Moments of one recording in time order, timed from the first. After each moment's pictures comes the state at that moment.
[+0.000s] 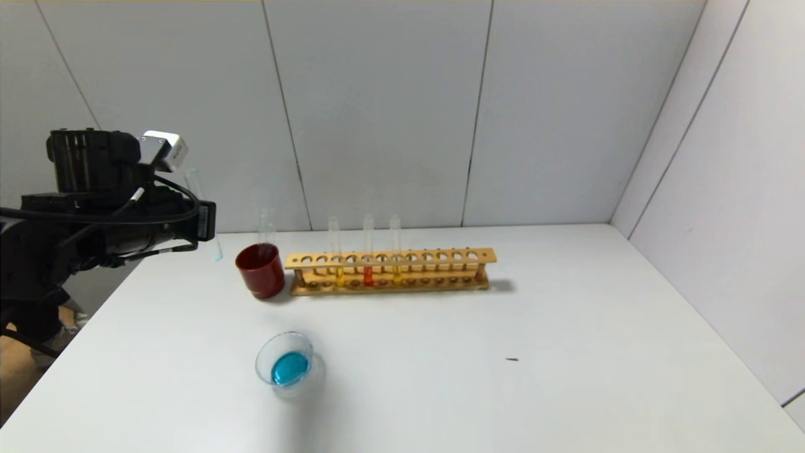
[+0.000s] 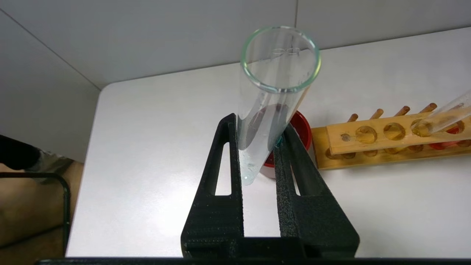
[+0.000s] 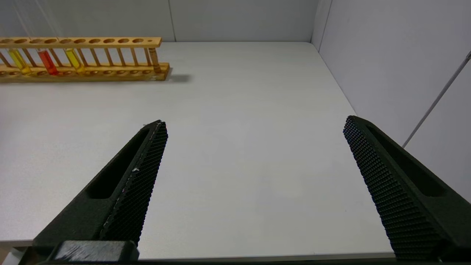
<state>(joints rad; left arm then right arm) -0.05 1.70 -0.96 -0.42 0.07 0.11 0.00 0.00 0.00 -0.01 0.01 0.00</state>
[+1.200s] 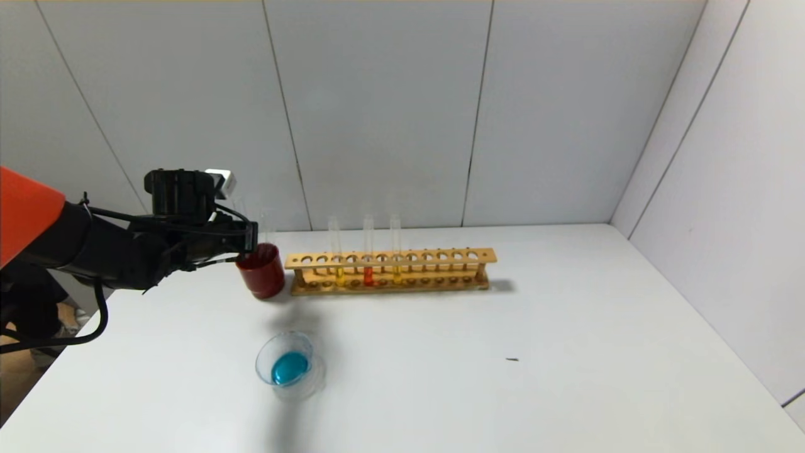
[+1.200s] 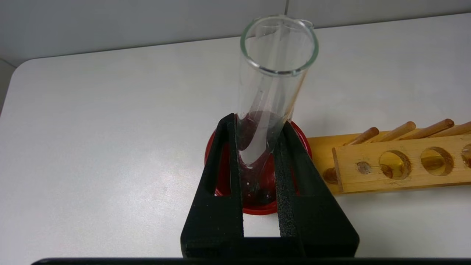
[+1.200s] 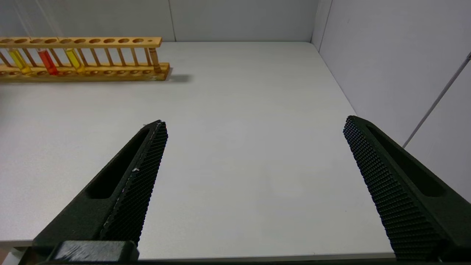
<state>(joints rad) -0.06 2.02 -1.09 -0.53 0.03 0.03 0.00 0.00 0.00 -0.01 0.01 0.00</state>
